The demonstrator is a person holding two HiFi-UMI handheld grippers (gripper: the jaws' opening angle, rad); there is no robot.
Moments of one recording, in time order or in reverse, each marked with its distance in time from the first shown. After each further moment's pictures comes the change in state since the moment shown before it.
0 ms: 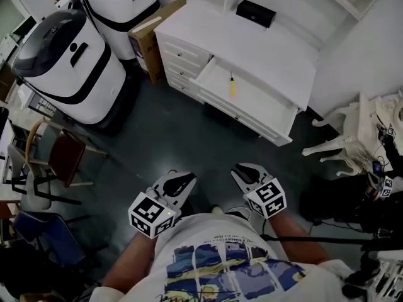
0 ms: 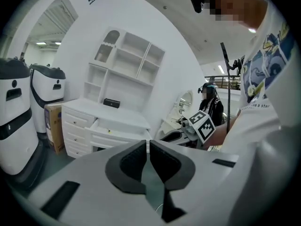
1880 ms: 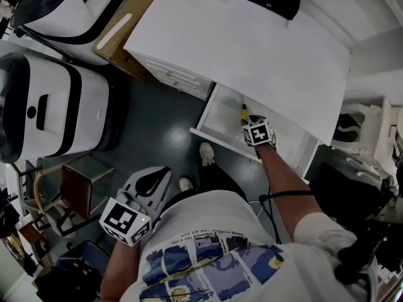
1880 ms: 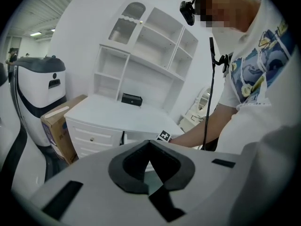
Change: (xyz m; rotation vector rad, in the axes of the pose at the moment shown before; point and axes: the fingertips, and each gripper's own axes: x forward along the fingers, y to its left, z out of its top) left arm 0.129 0.293 0.158 -0.044 0.192 0.062; right arm 0.334 -0.383 -0.027 0.282 0.454 -0.267
